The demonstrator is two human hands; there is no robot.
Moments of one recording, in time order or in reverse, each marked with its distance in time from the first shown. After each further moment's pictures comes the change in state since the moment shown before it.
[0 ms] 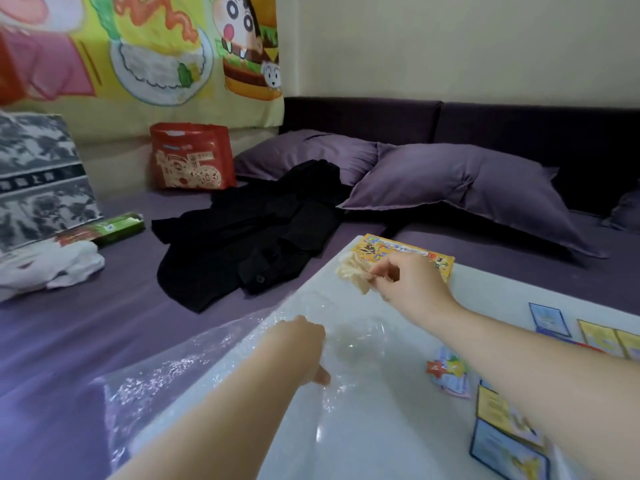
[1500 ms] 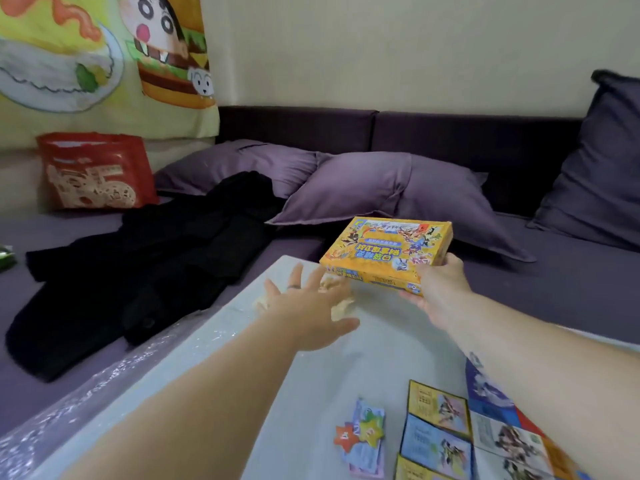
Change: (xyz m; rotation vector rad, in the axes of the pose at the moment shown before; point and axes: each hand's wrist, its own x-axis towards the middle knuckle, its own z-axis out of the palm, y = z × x) left_hand 0.131 0.114 -0.040 0.012 0.287 0.240; right_hand 0.069 0.140 -0.083 0.831 0.484 0.693
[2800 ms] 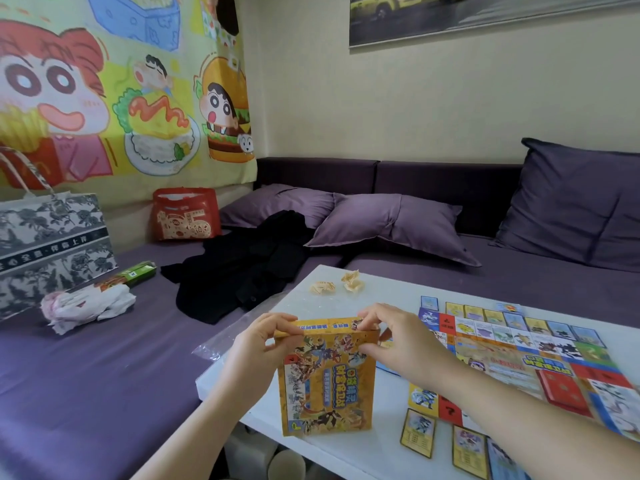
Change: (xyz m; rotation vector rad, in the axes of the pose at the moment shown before) left_hand -0.379 -0.010 -0.069 -1.138 0.487 -0.015; right_hand -0.373 -0.057 -0.108 -0.889 -0.676 -0.826
